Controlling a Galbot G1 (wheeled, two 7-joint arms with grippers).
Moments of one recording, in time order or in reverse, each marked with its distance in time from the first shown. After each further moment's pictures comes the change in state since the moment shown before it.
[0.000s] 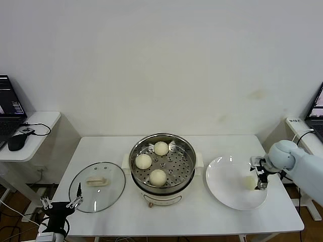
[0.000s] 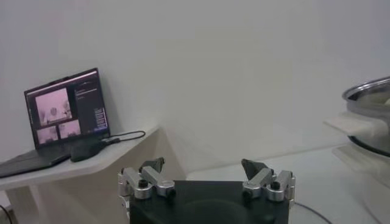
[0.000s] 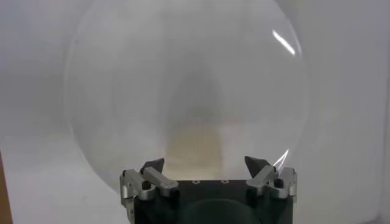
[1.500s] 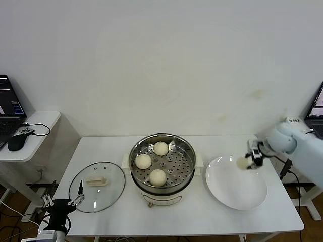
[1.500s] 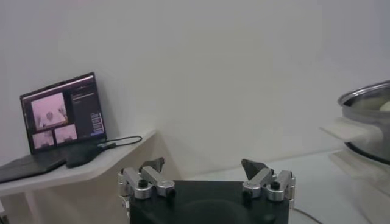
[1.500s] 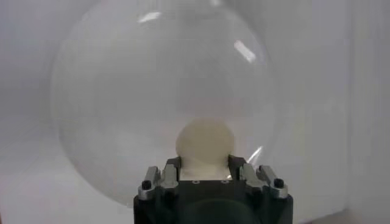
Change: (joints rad) left arm -0.013 0.010 0.012 -0.017 0.002 0.004 -0.001; right arm 0.345 0.007 -0.194 0.111 0.163 -0.065 -0.002
